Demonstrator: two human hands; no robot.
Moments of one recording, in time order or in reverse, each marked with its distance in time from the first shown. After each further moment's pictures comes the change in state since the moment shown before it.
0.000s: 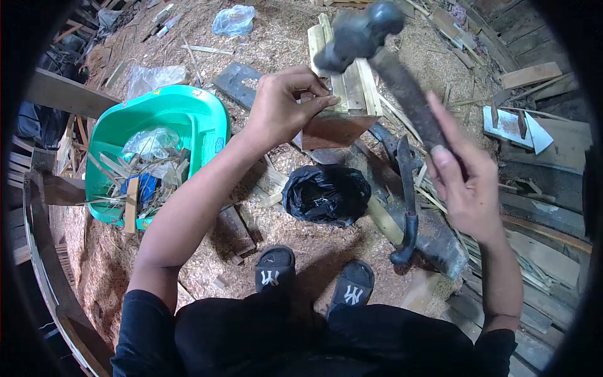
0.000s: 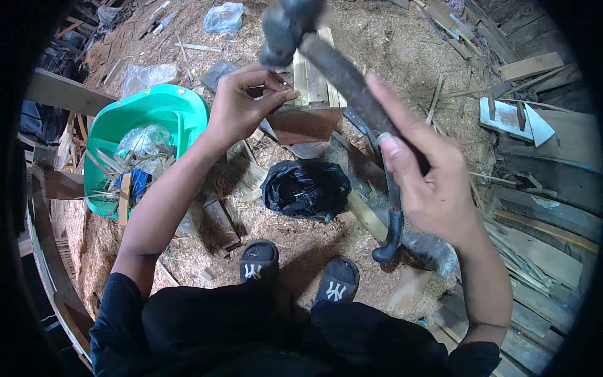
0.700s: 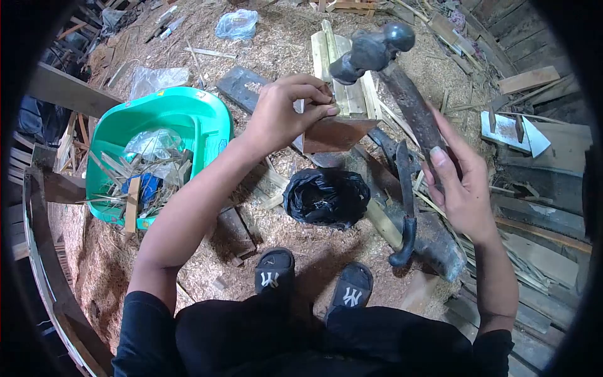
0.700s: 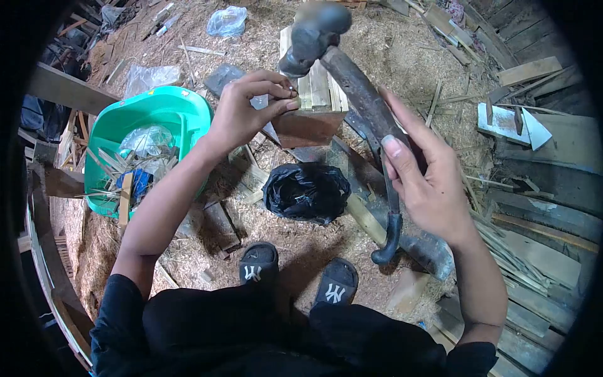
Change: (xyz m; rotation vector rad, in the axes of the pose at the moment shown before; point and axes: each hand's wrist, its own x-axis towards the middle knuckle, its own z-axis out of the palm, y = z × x) left_hand -0.005 0.003 -0.009 0.114 -0.034 0.113; right_hand -0.006 -0.008 0.005 0.279 0.026 0.217
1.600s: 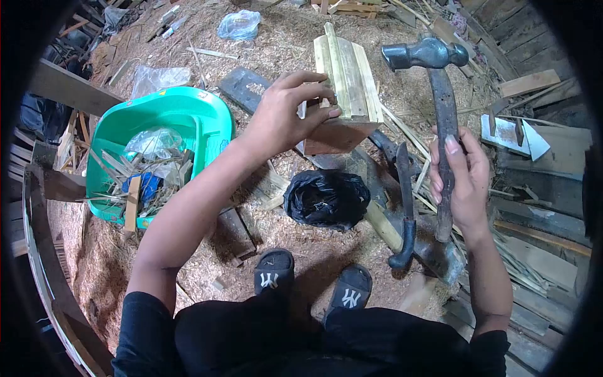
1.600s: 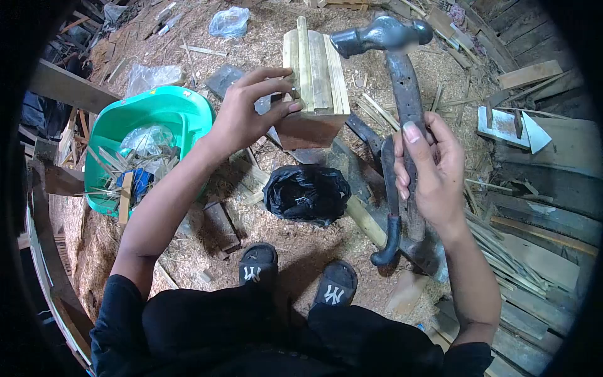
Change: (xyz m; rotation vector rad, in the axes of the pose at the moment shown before) left_hand -0.001 0.000 -0.002 0.157 0.016 0.080; right_hand 0.010 0.025 -0.002 0.309 0.142 -0.061
